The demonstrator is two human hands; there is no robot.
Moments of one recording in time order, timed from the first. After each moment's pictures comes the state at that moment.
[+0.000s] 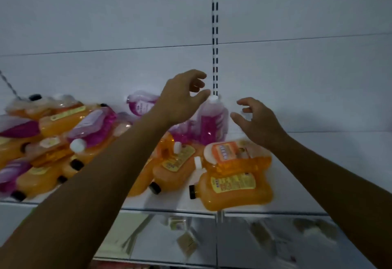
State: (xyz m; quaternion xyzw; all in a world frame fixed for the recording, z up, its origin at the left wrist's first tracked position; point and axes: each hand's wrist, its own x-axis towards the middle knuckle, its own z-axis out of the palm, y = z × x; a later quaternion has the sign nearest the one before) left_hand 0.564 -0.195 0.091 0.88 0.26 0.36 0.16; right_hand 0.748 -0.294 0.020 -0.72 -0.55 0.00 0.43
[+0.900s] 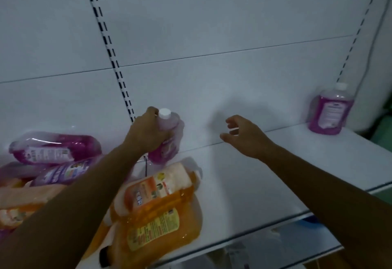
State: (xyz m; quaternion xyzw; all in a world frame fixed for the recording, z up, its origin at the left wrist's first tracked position) left_hand 0.705 -0.178 0.045 0.90 0.33 0.23 0.19; right_hand 0.885 -0.367 0.013 -0.81 -0.43 0.09 0.39
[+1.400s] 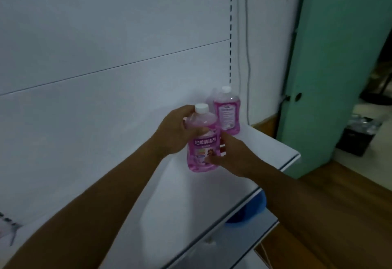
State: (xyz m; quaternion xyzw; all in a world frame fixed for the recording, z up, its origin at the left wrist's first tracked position) left_hand 0.957 -0.375 0.050 0.90 -0.01 0.17 0.41; right_hand 1.030 -0.542 -0.029 -0.80 -0.34 0.11 0.48
